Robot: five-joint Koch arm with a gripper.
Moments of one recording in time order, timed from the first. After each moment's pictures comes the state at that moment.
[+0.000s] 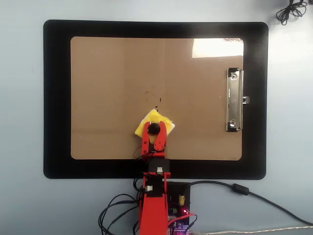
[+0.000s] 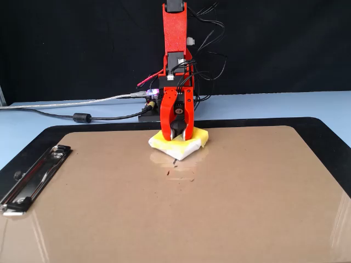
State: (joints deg) arm -1.2 109.4 158.2 -18.5 -86.0
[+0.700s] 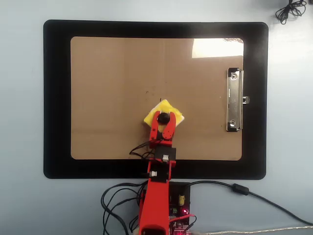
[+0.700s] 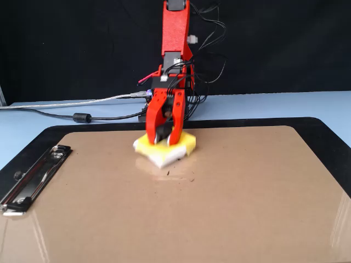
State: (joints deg) arm 4.7 100.9 148.7 -18.6 -86.0
